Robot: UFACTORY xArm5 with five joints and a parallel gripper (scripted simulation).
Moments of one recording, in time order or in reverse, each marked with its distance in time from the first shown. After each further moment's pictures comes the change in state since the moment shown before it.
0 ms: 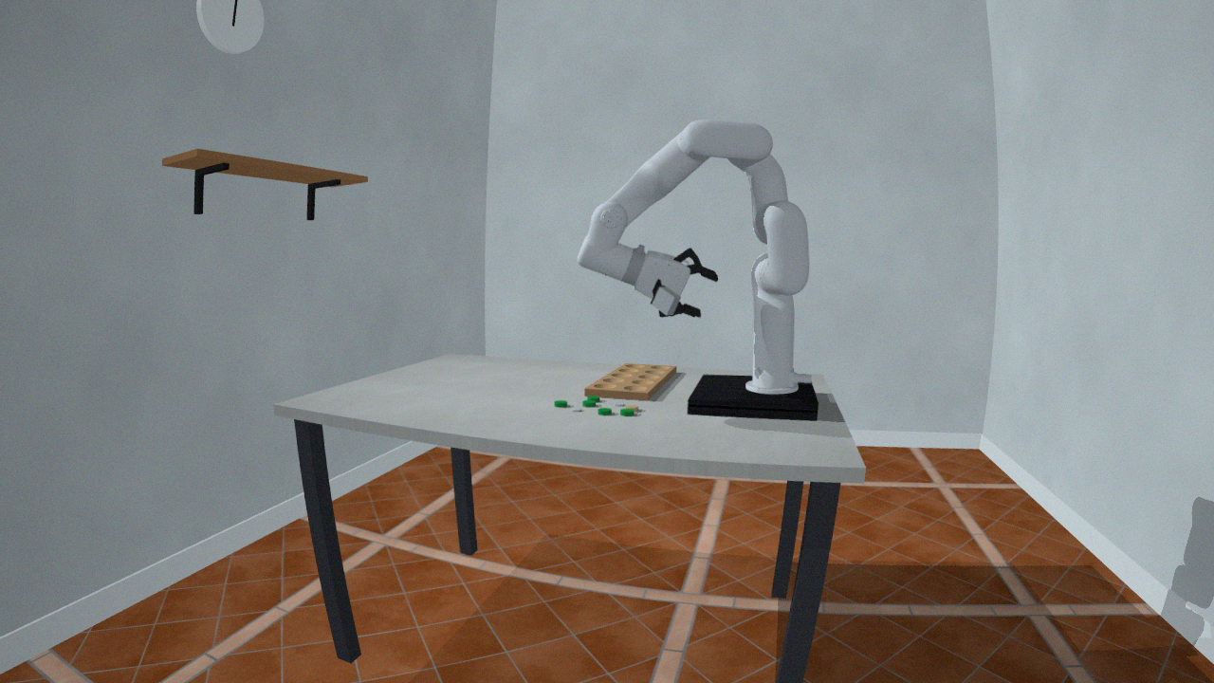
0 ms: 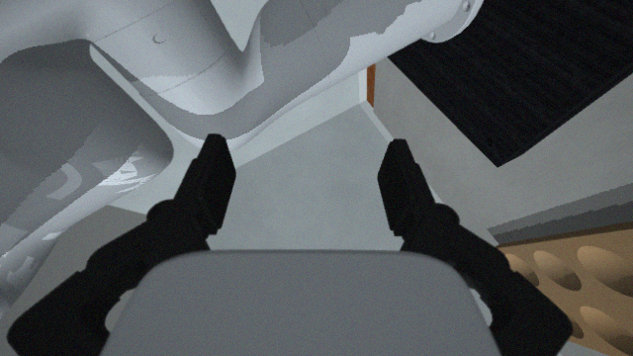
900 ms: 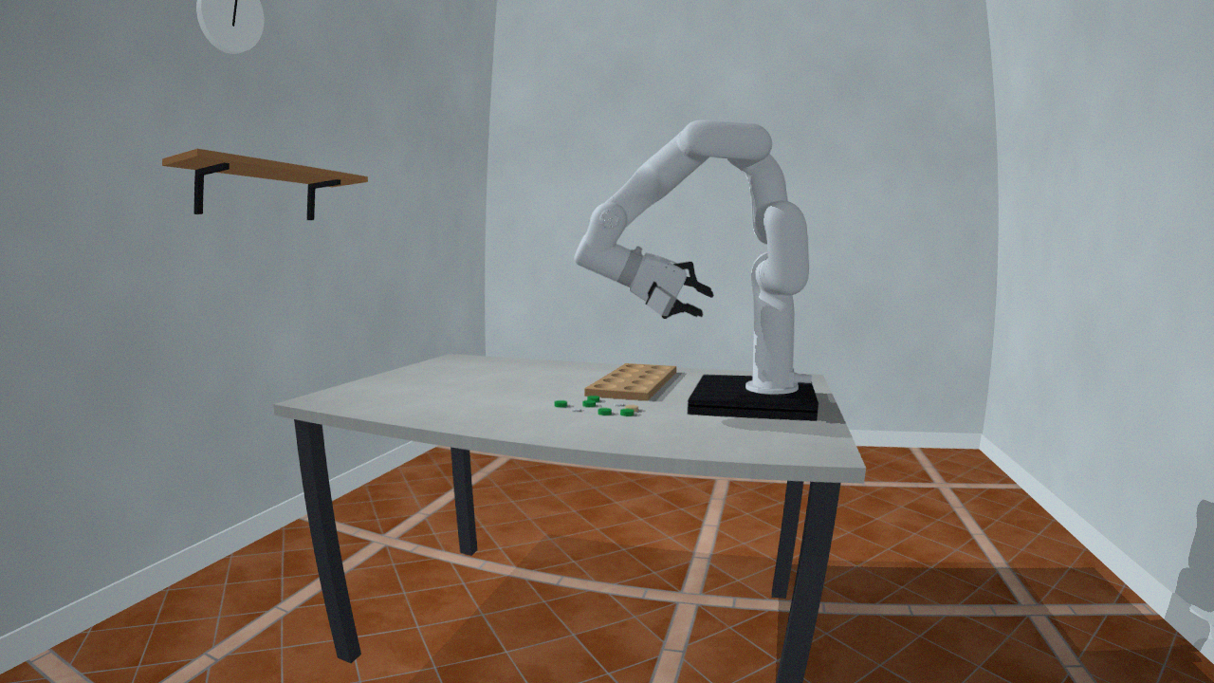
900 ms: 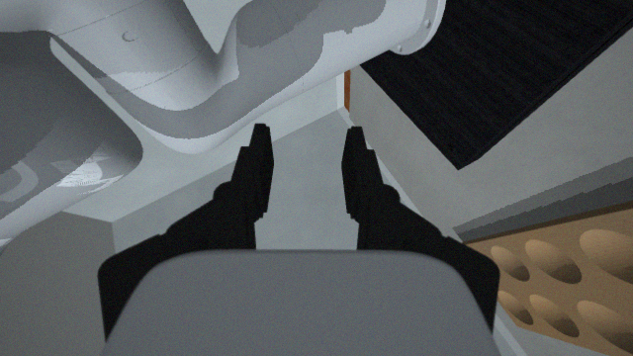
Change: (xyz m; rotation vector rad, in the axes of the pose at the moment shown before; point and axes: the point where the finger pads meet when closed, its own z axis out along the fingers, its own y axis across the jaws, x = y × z) arm 0.006 0.015 -0.006 -0.058 0.022 -0.069
